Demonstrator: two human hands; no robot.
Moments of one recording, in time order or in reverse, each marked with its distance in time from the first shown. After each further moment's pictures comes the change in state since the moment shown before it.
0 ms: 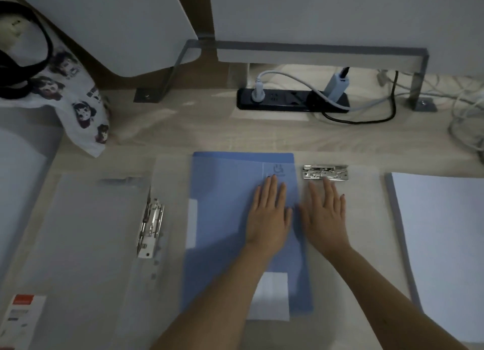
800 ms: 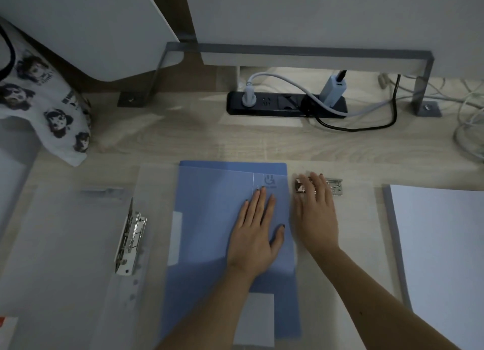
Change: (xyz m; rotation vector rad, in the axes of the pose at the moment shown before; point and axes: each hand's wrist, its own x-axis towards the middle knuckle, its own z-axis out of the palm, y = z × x) left_hand 0.000 -0.004 0.019 0.033 0.071 -0.021; right_hand 0.043 0.009 0.005 0.125 0.210 -0.111
